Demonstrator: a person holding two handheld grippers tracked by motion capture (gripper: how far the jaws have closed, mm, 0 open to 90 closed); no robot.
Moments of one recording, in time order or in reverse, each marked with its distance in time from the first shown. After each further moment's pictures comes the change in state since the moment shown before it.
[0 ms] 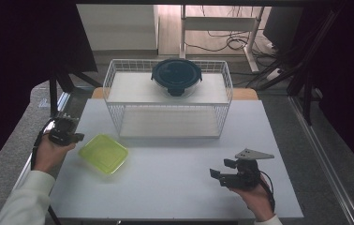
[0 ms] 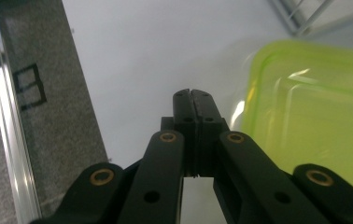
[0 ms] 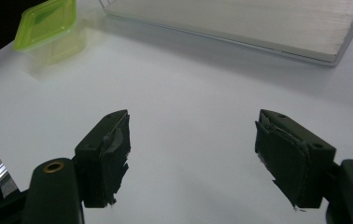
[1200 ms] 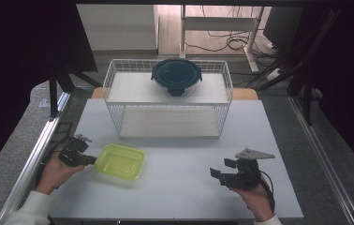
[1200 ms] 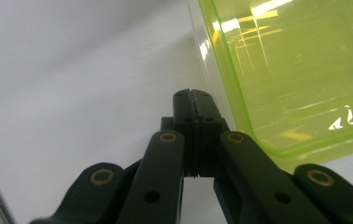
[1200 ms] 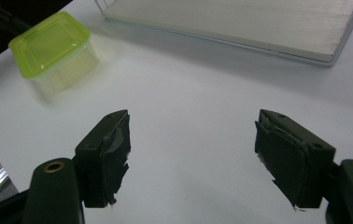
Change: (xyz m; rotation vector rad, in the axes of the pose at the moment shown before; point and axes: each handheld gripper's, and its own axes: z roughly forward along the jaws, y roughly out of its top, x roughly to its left) left arm -0.069 -0.032 -0.008 0.121 -0.181 0.091; right arm 0.000 0.001 -0.001 -0.009 -0.002 0.018
